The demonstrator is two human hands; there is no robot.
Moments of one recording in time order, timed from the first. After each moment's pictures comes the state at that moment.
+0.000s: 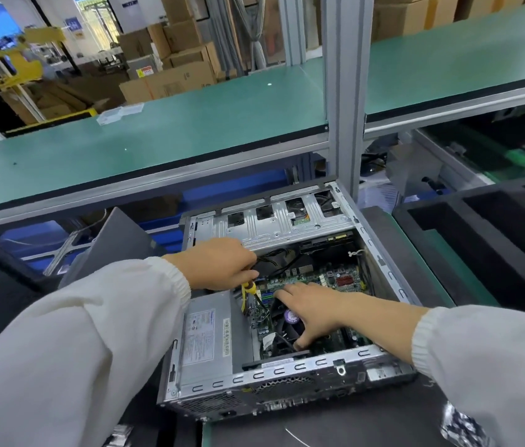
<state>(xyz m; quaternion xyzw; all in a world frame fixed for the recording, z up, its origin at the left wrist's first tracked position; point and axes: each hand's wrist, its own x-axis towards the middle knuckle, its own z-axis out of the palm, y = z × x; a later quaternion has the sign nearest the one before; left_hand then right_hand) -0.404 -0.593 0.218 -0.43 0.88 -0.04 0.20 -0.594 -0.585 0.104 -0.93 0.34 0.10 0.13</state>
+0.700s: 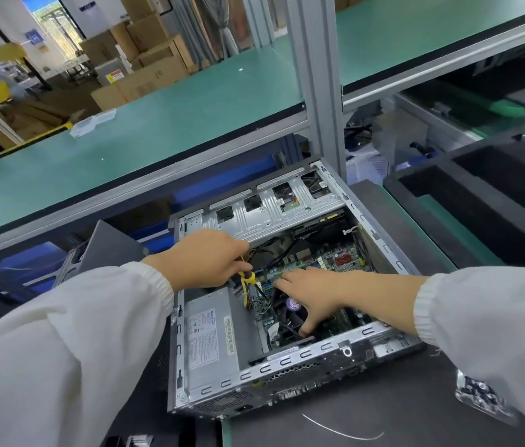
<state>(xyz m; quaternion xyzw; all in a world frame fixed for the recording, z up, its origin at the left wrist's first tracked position) -0.400 -0.595 0.225 -0.41 0.88 -0.10 0.22 -0.594 -0.586 0.103 -0.93 0.33 0.09 0.12</state>
